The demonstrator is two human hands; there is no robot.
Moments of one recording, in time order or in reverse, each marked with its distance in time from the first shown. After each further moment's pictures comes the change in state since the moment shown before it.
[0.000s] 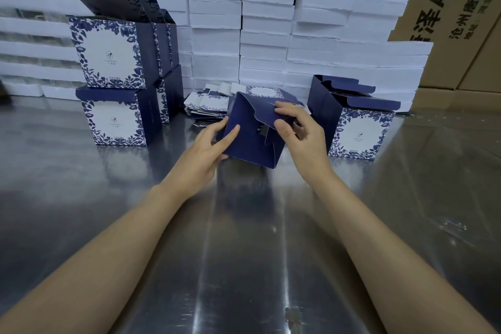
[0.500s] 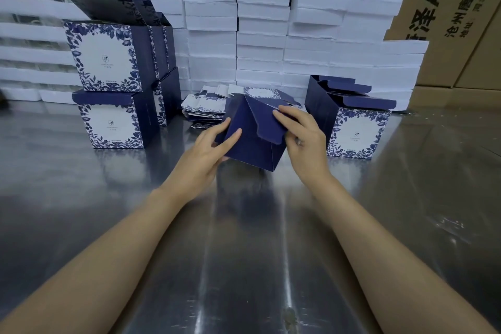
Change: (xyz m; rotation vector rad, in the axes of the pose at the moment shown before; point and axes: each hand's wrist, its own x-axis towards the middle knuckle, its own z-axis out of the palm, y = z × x) left_hand 0.003 0.015 -0.004 0.026 -0.008 0.005; right_hand 0.000 0.024 -0.007 -0.380 0.081 -0.269
